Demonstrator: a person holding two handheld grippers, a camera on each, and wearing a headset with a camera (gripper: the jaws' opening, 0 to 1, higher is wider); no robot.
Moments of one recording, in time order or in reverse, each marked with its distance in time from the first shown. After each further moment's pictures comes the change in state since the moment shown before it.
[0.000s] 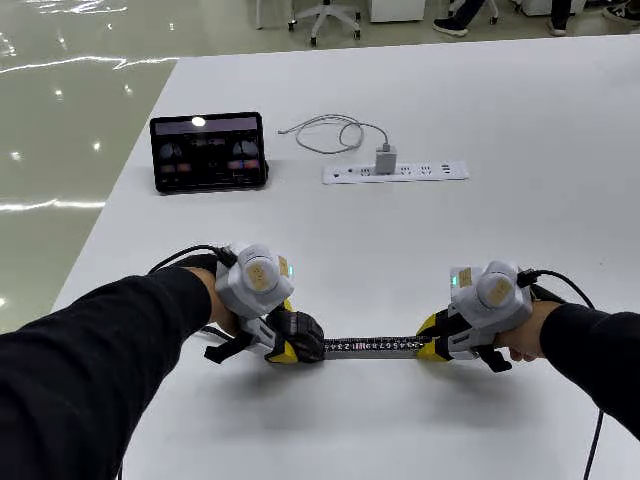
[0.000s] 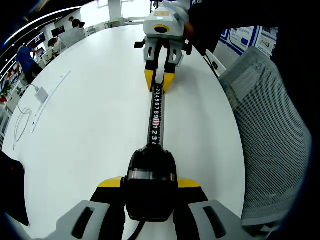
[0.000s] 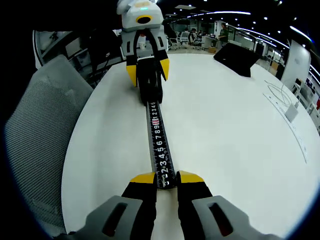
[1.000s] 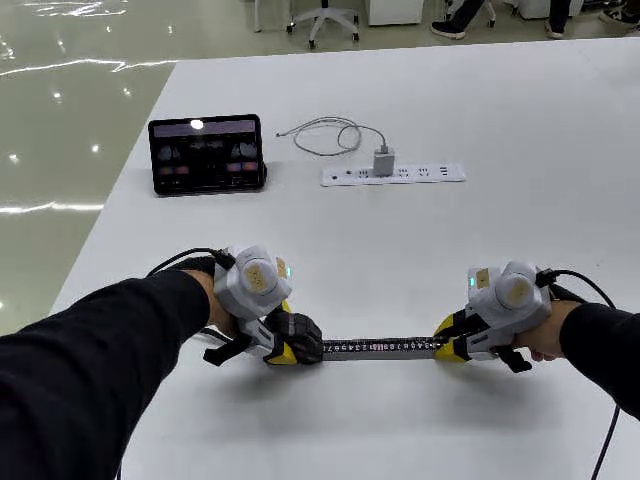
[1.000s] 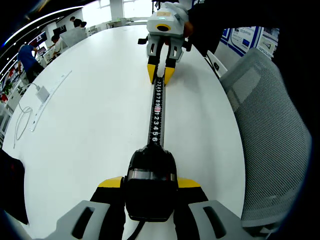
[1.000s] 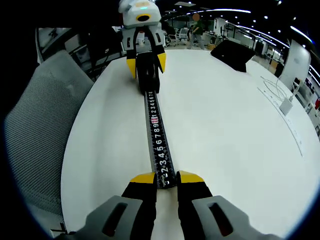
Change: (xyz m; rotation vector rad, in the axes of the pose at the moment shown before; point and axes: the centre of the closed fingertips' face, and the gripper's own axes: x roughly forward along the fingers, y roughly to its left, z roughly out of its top) left arm 0.000 0.000 0.000 -0.011 -0.001 0.006; right arm -0.018 -0.007 -0.022 -0.006 0.038 -0.016
